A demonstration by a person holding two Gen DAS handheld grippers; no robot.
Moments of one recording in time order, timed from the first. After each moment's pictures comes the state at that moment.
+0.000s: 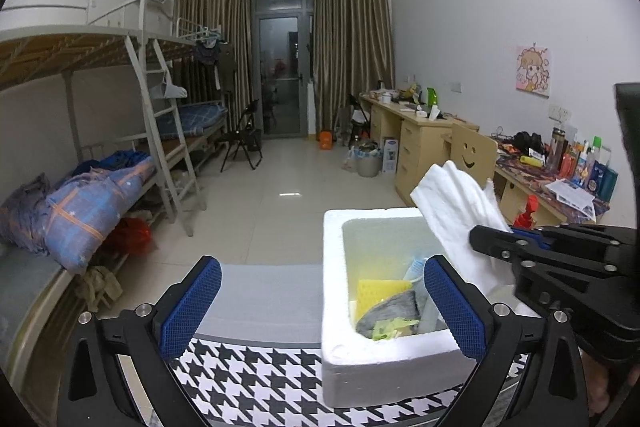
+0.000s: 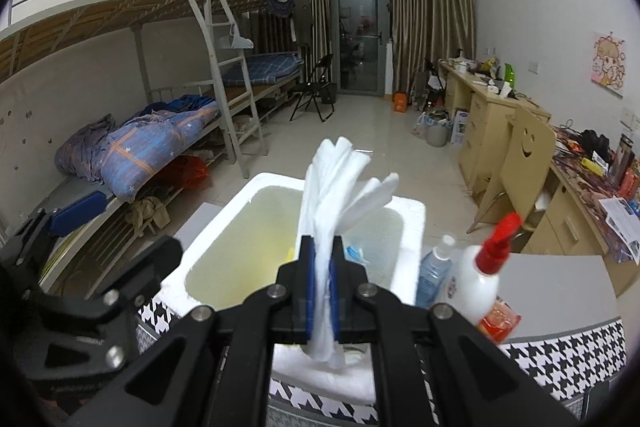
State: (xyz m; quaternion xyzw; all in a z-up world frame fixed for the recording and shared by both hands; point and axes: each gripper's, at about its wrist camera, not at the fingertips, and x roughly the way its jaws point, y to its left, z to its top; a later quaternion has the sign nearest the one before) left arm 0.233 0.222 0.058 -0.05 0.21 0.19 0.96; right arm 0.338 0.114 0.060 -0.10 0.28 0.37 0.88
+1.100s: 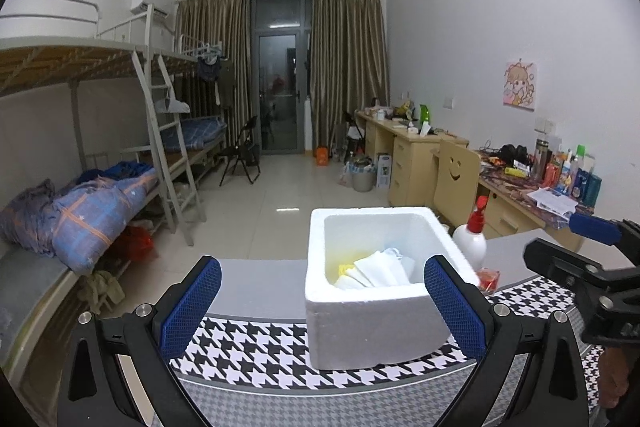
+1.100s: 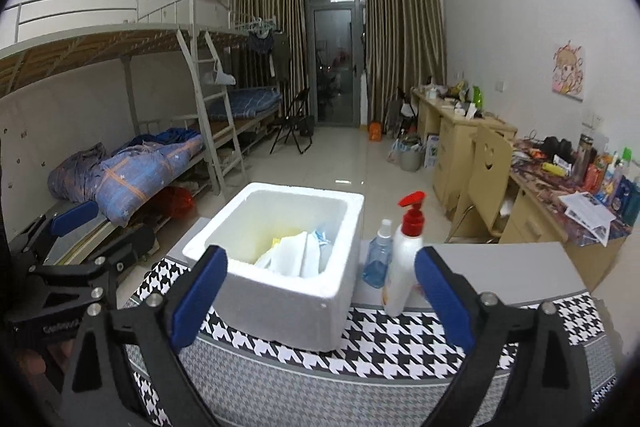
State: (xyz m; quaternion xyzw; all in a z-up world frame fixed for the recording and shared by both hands) left arm 0.160 0.175 0.084 -0.04 0.18 0.19 0.96; right arm 0.263 0.025 0.094 -0.07 0.22 0.33 0.91
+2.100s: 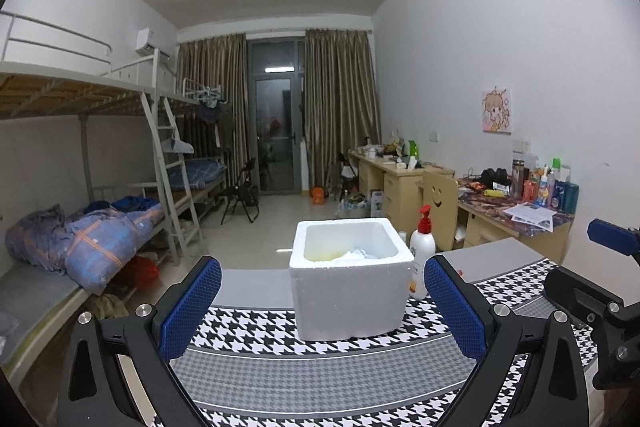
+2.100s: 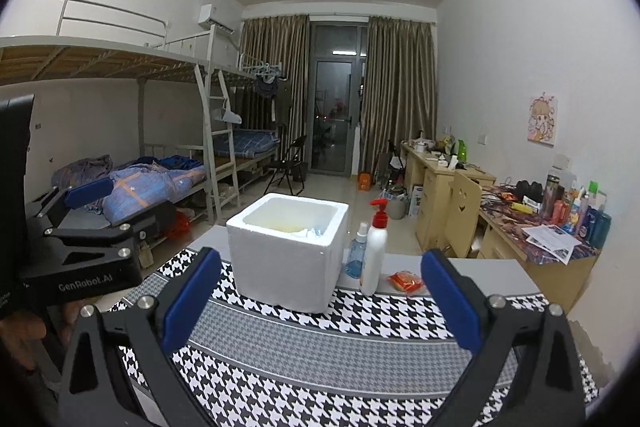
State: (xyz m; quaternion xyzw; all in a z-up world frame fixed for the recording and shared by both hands) left arm 0.051 0.097 0.087 -0.01 0.10 0.18 0.98; right arm 0.135 -0.059 0.086 -0.07 0.12 0.32 0.94
